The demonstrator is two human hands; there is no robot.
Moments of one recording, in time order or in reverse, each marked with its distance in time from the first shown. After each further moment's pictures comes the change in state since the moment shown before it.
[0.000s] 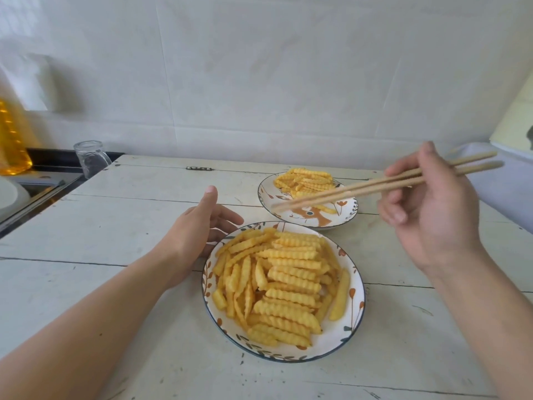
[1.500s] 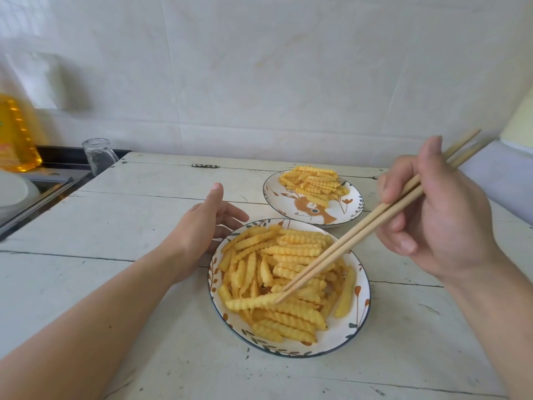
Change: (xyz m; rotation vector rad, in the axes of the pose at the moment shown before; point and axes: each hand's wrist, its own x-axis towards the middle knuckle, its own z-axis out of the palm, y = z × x) left_hand 0.001 0.000 0.000 0.000 -0.002 -0.020; right_hand -0.018 -0.015 0.011 0.008 -0.351 0.104
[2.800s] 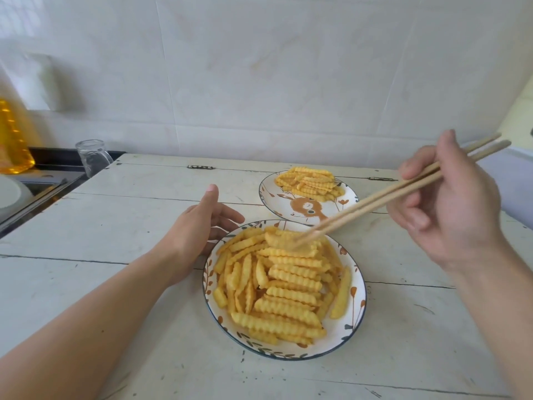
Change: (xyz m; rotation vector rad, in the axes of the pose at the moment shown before) left_hand 0.001 -0.001 -0.001 0.010 -0.003 0.007; right_hand 0.014 0.001 -0.024 0.071 0.255 -0.066
